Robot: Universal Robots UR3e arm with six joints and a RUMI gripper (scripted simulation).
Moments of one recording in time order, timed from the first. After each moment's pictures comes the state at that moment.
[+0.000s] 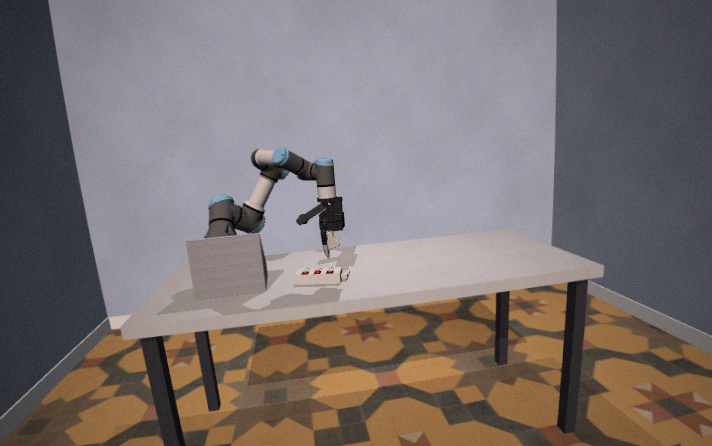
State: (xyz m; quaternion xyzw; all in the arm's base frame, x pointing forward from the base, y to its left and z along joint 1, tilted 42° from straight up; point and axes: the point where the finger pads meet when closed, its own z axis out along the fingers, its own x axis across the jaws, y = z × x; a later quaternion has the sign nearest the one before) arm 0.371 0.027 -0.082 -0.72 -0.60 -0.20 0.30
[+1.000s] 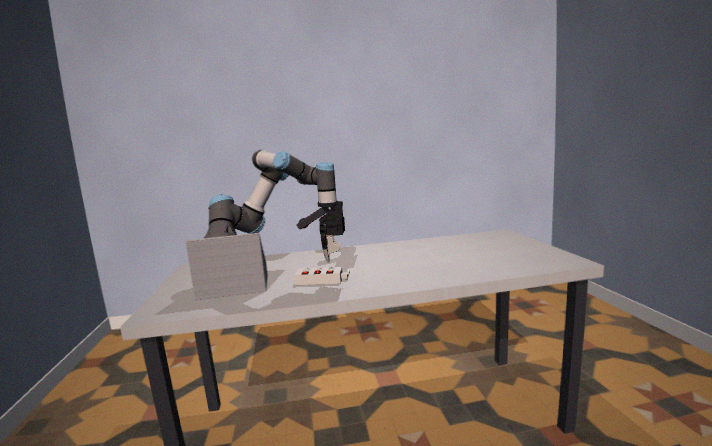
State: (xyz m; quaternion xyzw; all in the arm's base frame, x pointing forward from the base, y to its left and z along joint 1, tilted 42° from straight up) arm 0.370 0.038 -0.093 -0.72 -0.60 -0.20 0.30
